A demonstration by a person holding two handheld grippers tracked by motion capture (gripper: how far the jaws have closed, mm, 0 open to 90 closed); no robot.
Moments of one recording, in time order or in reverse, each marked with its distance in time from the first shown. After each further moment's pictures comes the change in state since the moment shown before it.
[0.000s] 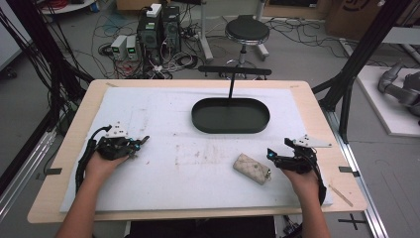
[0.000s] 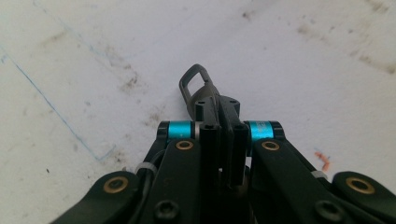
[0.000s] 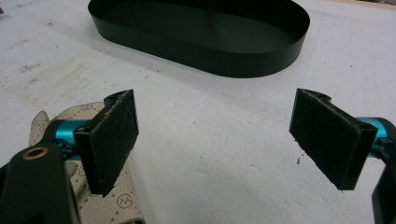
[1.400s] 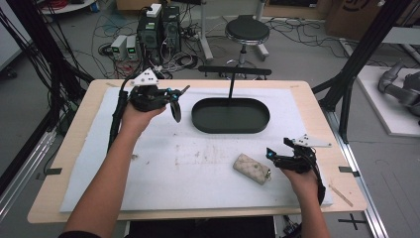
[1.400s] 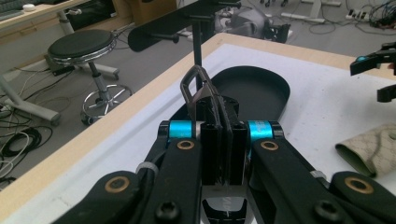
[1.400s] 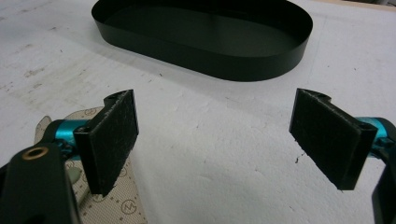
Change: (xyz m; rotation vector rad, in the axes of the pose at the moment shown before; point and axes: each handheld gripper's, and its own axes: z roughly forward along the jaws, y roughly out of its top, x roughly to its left) left arm -0.016 0.177 0.022 -0.295 -0.129 0.084; right arm 0.000 0.001 0.001 -0.009 0.009 0.004
